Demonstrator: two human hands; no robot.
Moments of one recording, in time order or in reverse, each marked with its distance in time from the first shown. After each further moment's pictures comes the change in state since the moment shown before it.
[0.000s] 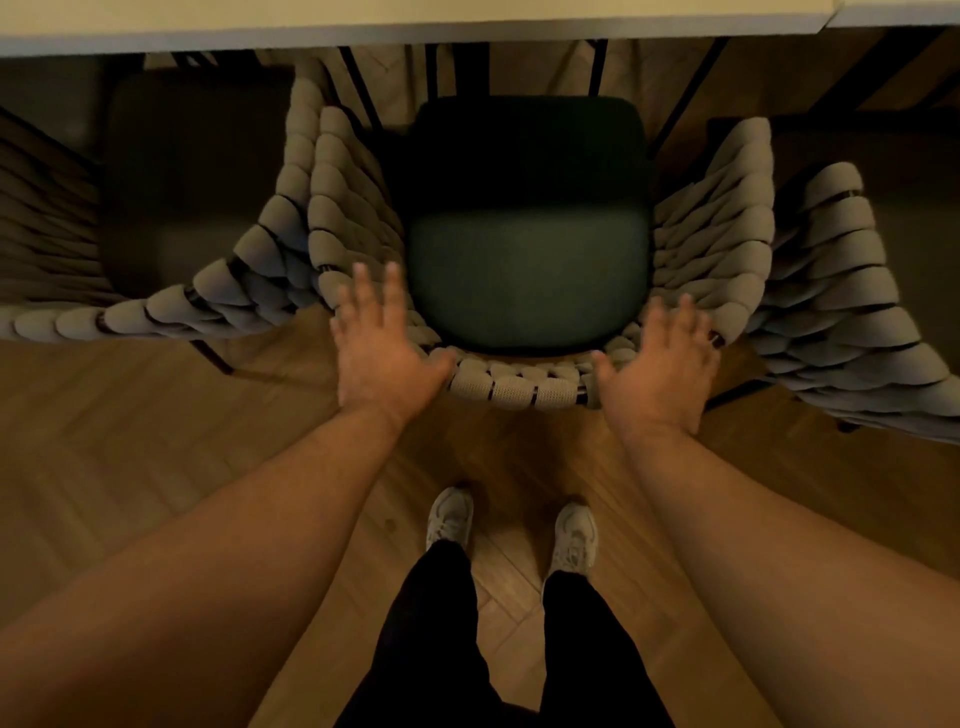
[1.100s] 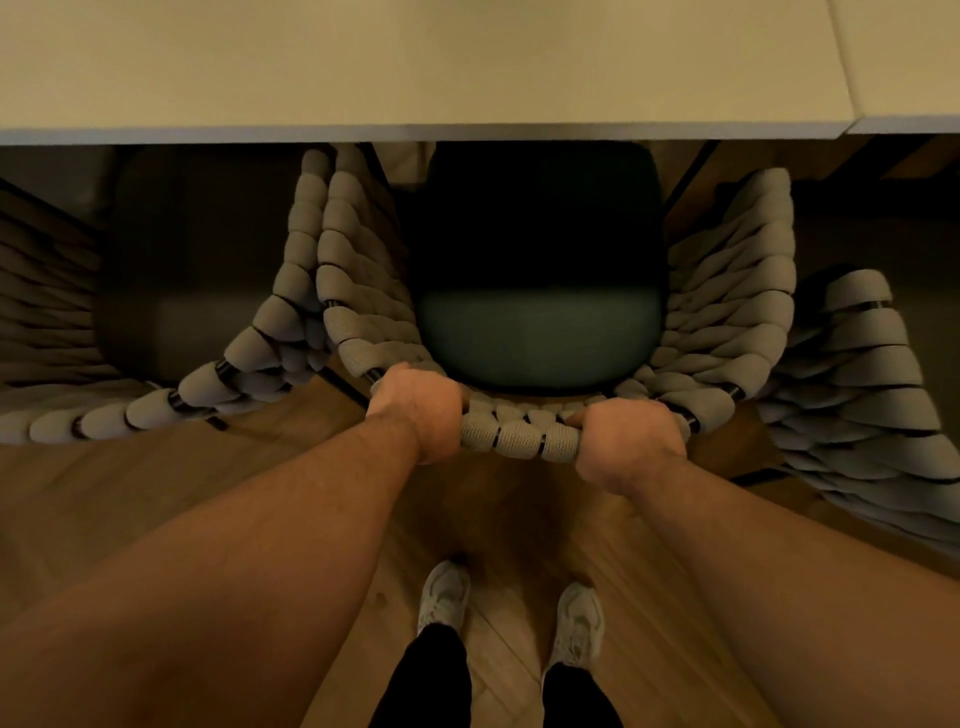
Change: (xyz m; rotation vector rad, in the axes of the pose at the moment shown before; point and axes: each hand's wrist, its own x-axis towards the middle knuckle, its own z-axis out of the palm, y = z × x) left_hand 0.106 0.051 -0.002 0.590 -0.493 0.401; right_hand 0.097 -0.048 -0.007 -0.447 -0.530 -0.427
